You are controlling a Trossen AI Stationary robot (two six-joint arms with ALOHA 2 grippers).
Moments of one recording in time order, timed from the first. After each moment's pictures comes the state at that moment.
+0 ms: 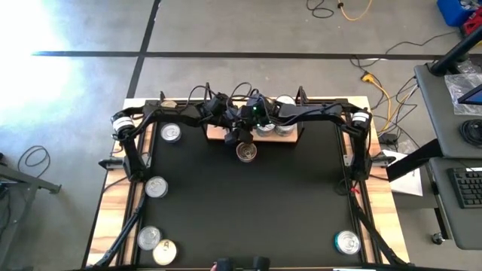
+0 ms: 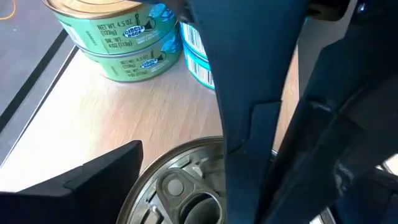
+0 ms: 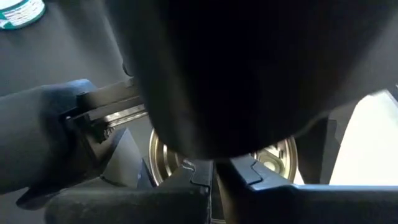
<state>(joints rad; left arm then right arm) 0.53 1.82 1.08 0.06 0.25 0.28 -0.44 2.02 1.33 -0.05 -0.21 -0.15</state>
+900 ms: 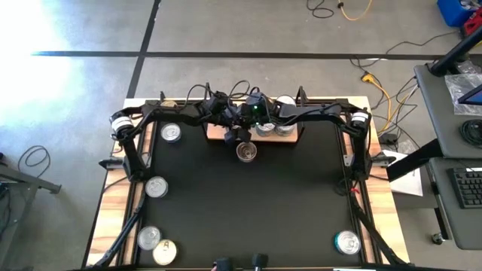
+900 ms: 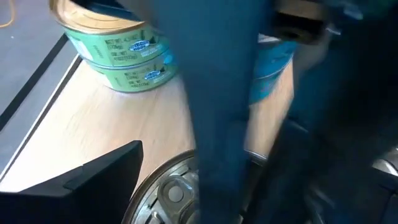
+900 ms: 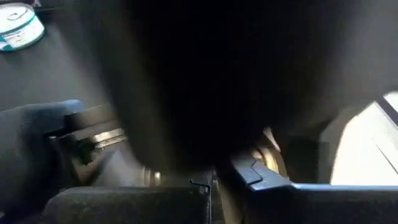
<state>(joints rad) 0.54 1.82 1.07 0.08 0.28 0.27 -0.46 1.99 1.32 0.05 -0.22 -0.13</state>
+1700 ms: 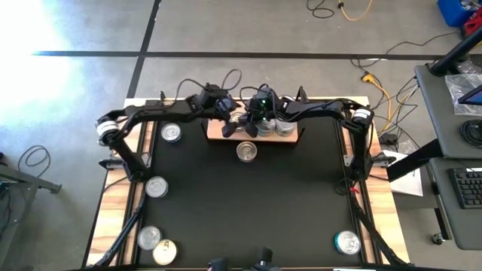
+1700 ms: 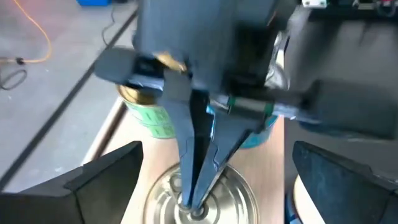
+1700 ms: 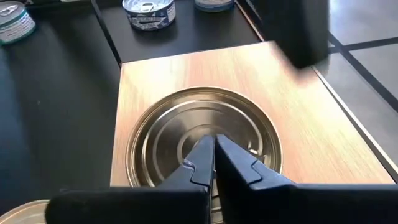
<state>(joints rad) 0.54 1.67 1.07 0.04 0.26 0.26 -0.54 1.98 1.23 0.18 -0.34 -0.15</state>
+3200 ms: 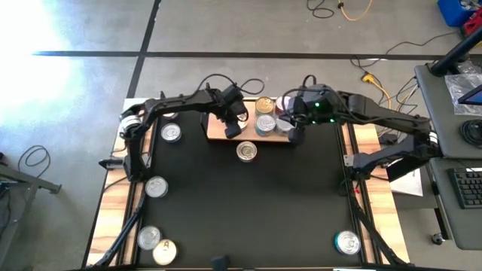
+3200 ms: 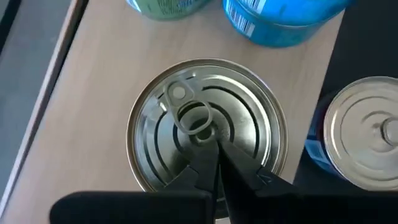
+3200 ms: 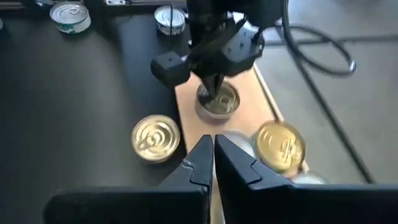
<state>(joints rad) 0.50 1.93 1.51 -0.68 0.04 0.22 -0.28 1.26 1.39 -0.79 0.05 -0.12</state>
